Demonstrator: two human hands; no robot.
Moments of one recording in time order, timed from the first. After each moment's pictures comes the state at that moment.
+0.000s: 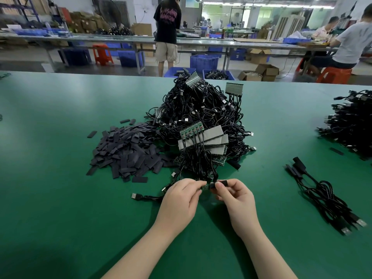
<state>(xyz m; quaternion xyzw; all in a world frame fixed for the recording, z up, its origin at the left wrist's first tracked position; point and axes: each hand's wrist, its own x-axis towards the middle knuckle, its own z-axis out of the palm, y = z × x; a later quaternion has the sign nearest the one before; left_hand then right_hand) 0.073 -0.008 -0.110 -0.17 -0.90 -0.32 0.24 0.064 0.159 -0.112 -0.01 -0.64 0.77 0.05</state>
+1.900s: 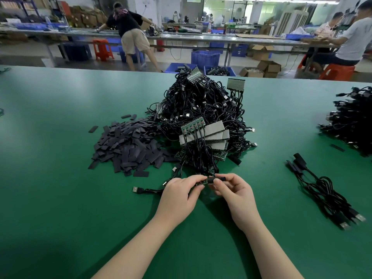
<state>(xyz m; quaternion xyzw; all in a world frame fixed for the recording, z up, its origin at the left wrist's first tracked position) 0.071 -0.010 -0.109 -0.15 -0.90 -0.34 0.21 0.061 0.161 -0.113 0.03 -0.64 0.77 0.02</state>
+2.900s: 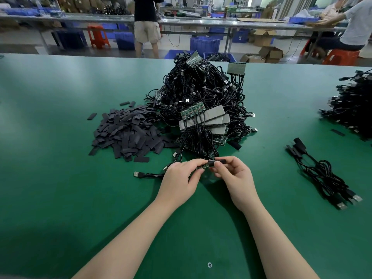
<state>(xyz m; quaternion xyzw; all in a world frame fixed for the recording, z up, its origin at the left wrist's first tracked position) 0.072 -0.010 -0.108 -0.17 -0.90 -0.36 0.20 0.062 0.159 -0.111 0.05 -0.65 0.75 0.03</state>
